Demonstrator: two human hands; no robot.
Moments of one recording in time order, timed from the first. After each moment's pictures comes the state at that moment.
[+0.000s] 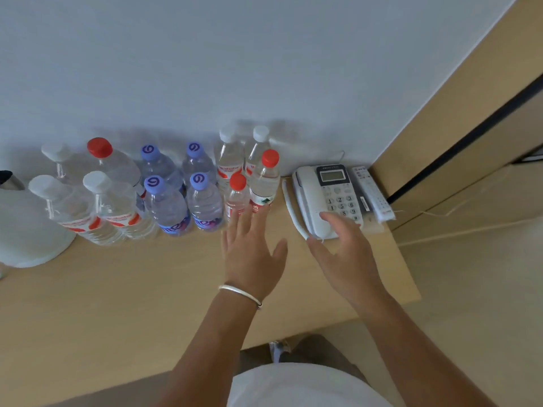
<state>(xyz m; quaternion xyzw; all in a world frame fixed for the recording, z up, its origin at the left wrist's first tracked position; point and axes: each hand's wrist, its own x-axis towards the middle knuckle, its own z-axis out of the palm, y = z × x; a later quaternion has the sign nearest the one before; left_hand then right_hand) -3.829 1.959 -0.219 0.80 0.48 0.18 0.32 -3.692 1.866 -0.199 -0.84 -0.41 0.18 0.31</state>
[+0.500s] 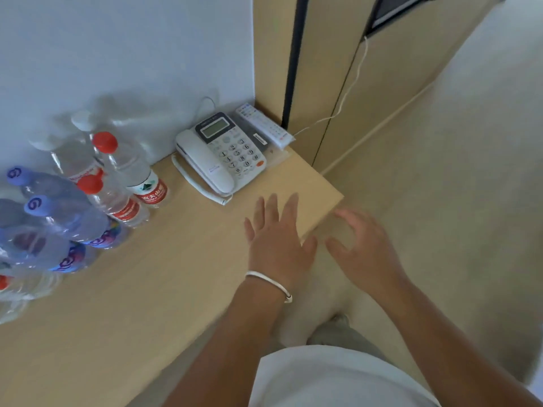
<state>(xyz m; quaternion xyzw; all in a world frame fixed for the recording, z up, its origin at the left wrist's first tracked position) -3.738 1.806 -0.213 0.92 0.24 -0.08 0.31 -3.671 1.666 -0.215 -0.93 -0.20 0.16 0.26</state>
